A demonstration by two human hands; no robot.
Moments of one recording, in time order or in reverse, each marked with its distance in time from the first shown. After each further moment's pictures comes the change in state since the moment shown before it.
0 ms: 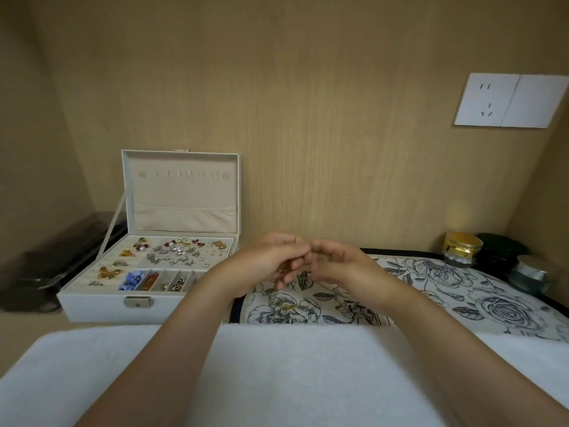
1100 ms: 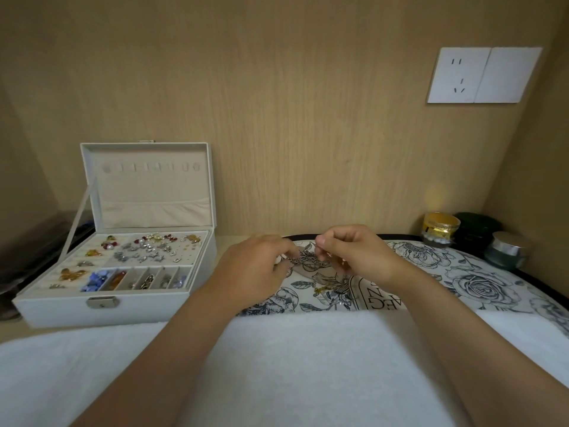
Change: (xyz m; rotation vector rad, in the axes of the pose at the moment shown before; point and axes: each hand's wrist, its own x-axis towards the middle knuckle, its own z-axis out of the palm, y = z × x) left_hand 0.010 -0.024 0.032 1.063 0.331 0.225; right_hand -0.018 0.010 -0.045 -0.181 0.247 0.060
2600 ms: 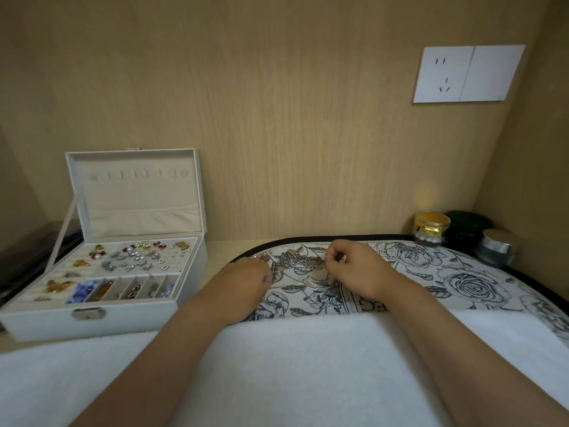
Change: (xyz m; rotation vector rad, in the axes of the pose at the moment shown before) left_hand 0.001 -0.025 0.024 0.115 -0.287 -0.039; right_hand 0.003 0.042 -0.017 -0.535 0.109 0.079
